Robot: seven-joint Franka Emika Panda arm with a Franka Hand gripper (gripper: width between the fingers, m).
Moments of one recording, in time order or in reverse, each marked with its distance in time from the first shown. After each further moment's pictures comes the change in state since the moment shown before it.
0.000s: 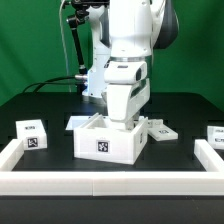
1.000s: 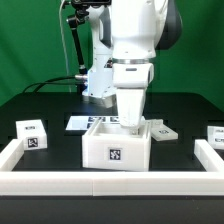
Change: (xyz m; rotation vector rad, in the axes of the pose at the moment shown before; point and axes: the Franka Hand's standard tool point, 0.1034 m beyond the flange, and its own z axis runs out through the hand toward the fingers) arm 0.021 0.038 0.000 0.012 -0.011 -0.208
